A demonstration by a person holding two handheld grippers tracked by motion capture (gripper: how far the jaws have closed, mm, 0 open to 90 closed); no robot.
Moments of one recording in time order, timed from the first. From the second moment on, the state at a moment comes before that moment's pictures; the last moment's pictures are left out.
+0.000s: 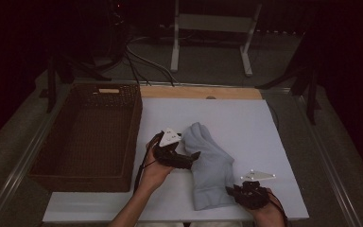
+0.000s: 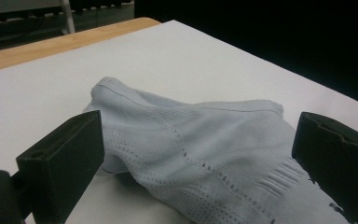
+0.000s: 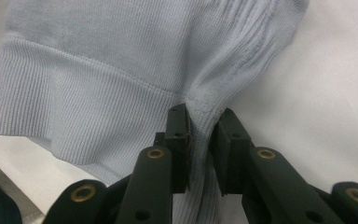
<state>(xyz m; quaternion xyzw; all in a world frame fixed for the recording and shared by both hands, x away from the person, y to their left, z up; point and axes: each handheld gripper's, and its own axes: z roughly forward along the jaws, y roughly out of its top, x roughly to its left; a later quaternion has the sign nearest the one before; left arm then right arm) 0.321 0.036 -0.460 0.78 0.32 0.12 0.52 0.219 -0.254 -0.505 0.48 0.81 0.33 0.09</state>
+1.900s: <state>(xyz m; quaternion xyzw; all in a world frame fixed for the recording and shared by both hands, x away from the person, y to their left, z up) 0.350 0.025 -0.495 0.81 0.34 0.10 0.47 0.218 -0.253 -0.505 0.47 0.81 0.33 0.10</state>
